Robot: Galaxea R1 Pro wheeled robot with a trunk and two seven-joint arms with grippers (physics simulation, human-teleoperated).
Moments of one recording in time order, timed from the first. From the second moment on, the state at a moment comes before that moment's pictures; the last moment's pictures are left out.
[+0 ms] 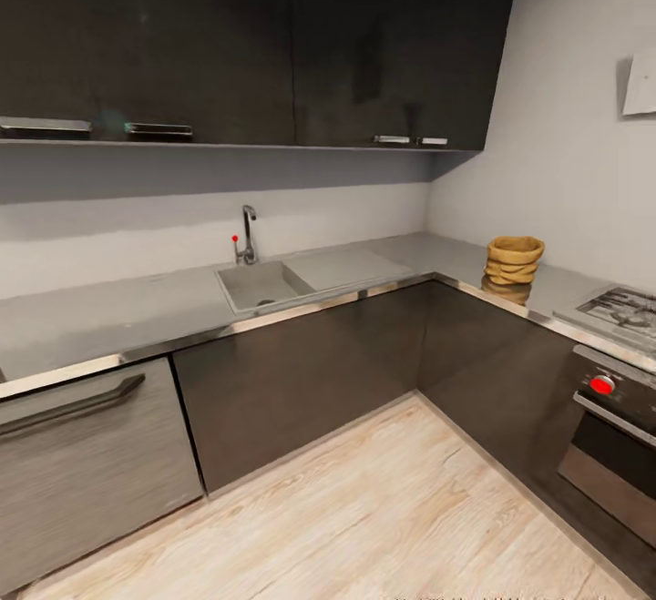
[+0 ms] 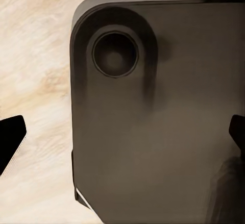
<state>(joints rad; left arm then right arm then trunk) 0.00 0.00 0.01 -0.05 0.03 -0.01 0.01 0.00 0.00 0.00 0.00 -0.01 -0.07 0.00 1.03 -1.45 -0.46</state>
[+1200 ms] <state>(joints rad) 0.00 0.00 0.01 -0.05 0.03 -0.01 0.01 0.00 0.00 0.00 0.00 -0.01 -0.07 0.00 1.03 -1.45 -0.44</state>
